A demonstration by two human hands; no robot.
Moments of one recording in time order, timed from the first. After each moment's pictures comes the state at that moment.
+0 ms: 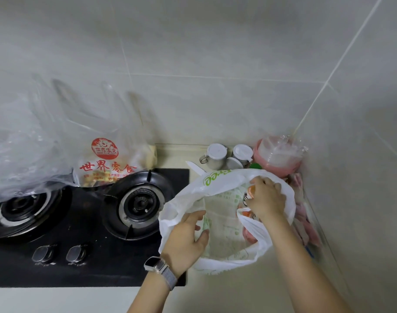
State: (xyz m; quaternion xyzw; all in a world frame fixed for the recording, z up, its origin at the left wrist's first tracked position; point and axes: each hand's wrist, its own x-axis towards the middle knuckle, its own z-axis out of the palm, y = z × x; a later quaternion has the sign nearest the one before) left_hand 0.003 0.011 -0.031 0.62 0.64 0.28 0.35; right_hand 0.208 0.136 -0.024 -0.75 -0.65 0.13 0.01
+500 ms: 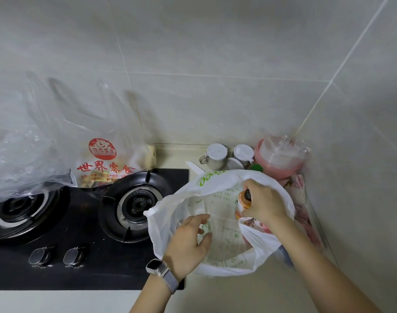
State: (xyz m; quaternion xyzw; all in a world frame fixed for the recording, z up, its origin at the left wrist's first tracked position) left_hand 0.010 0.020 -0.036 0.63 0.63 0.28 0.35; right_hand 0.221 0.142 -0.030 -0.63 -0.77 0.11 0.01
